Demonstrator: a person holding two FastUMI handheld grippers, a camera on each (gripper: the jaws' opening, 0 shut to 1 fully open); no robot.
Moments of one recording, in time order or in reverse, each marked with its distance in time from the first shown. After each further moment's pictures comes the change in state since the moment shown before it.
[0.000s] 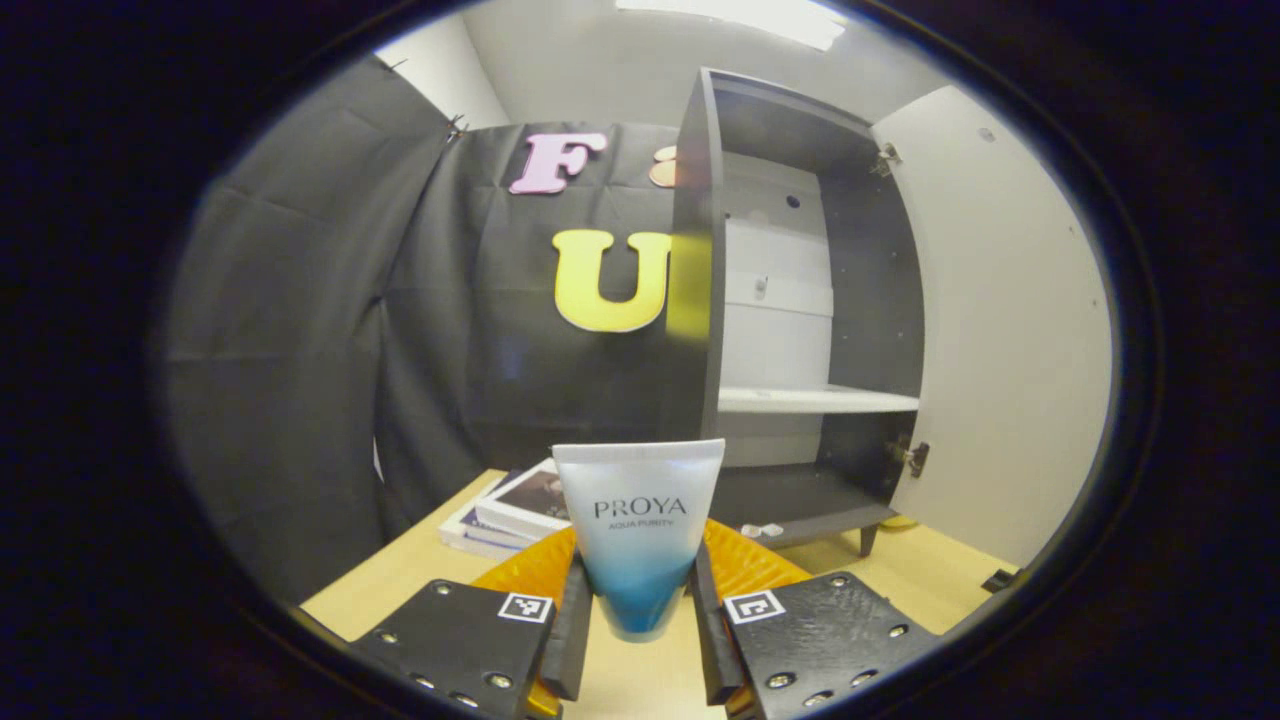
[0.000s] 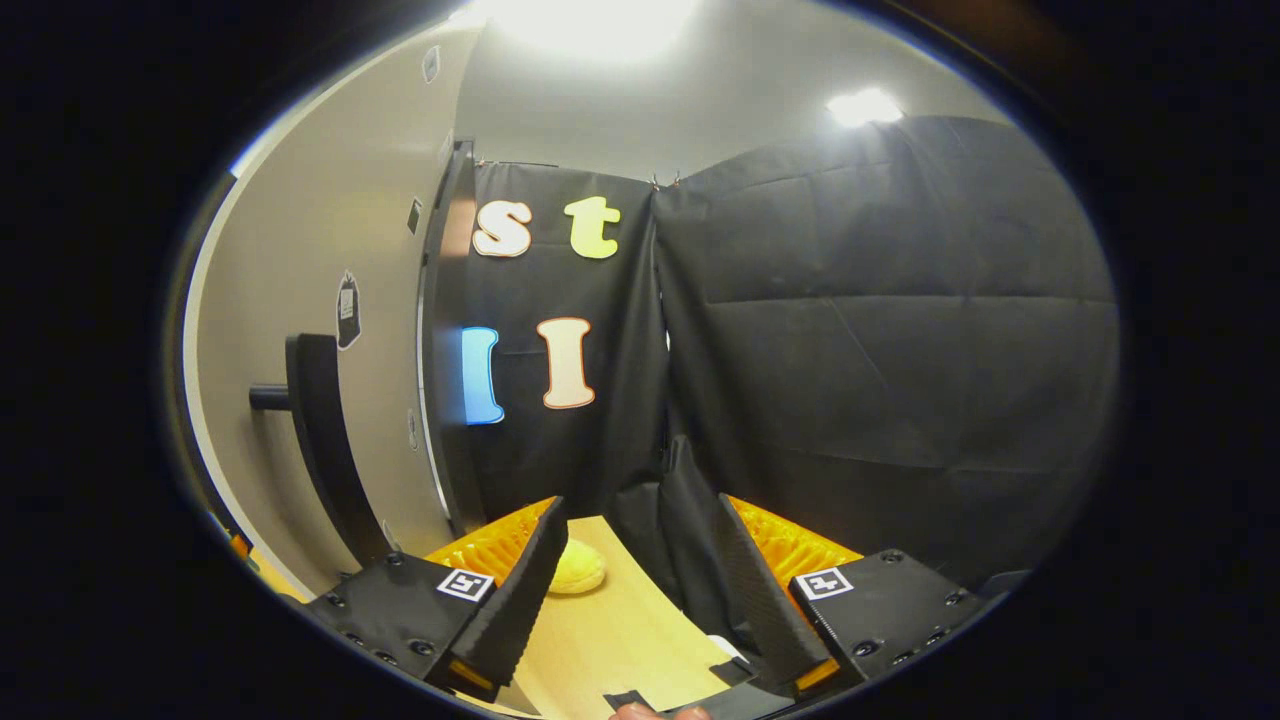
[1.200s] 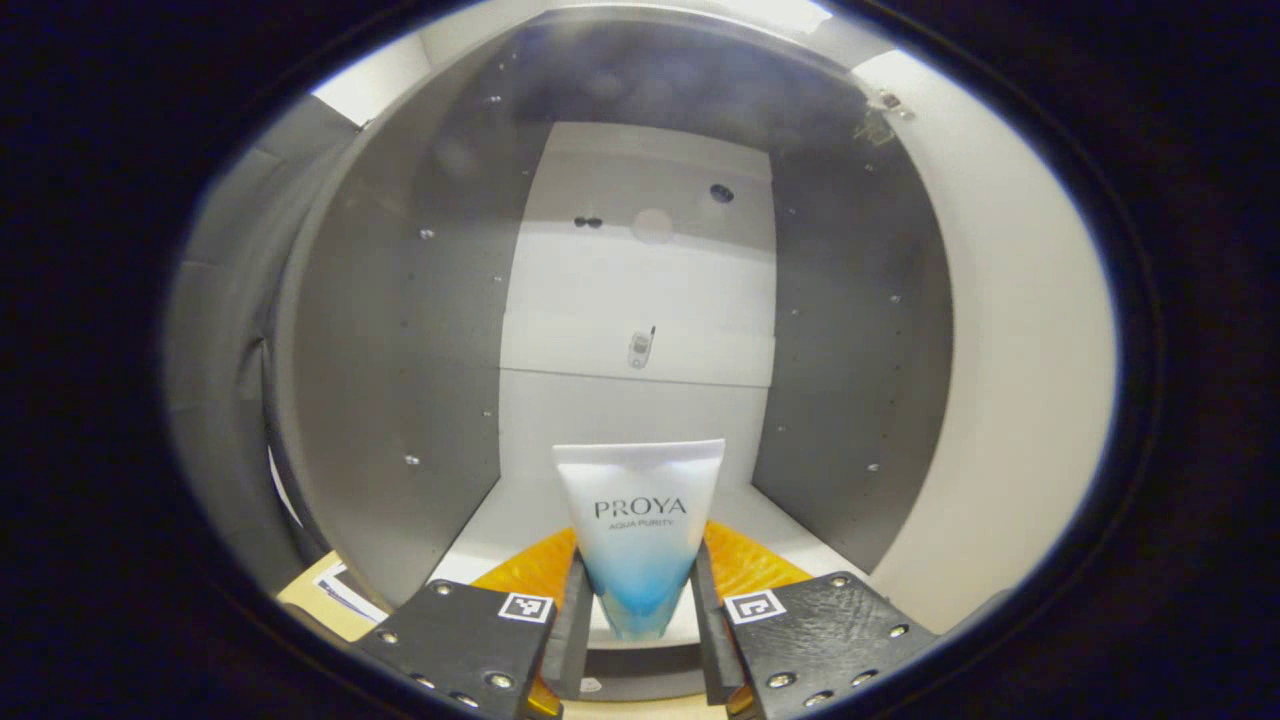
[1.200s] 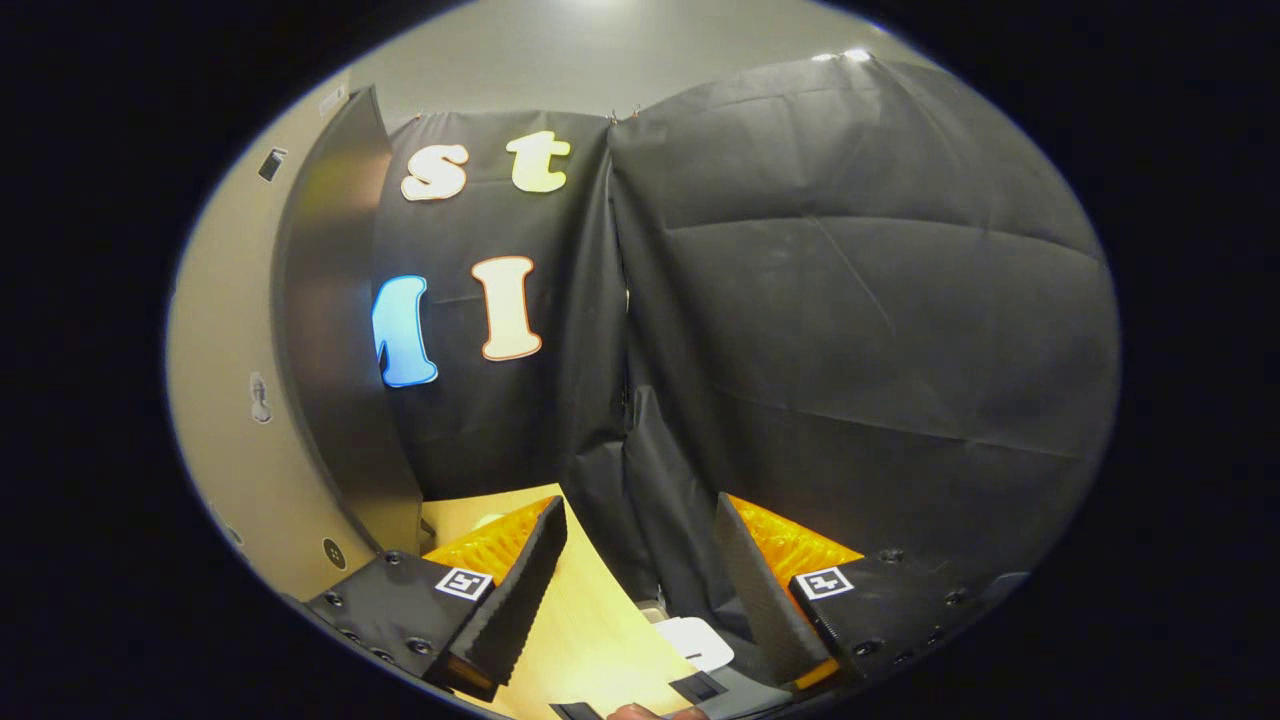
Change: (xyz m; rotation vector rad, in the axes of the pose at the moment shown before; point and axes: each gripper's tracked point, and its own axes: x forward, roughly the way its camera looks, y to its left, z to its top) left arm 0.014 -0.047 0.040 -0.004 -0.016 -0.110; right arm 0.114 -0.075 -0.047 0.067 0.158 -0.054
